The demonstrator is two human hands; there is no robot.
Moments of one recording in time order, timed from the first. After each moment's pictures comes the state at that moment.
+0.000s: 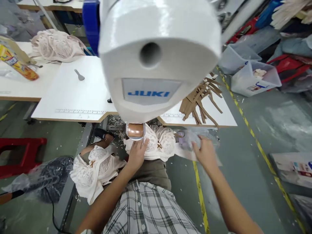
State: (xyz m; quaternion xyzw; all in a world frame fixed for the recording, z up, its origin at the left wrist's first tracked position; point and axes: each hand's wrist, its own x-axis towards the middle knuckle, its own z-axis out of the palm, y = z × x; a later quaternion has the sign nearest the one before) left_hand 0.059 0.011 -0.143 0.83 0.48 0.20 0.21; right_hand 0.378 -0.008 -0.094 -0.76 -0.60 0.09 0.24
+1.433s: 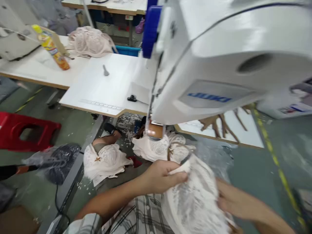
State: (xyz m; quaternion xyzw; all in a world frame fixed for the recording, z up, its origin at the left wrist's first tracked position) left_hand 0.058 -0.029 0.009 0.57 0.35 0.26 0.70; right_hand 0.293 -0.041 0.046 -0.43 -0.76 0.45 0.17
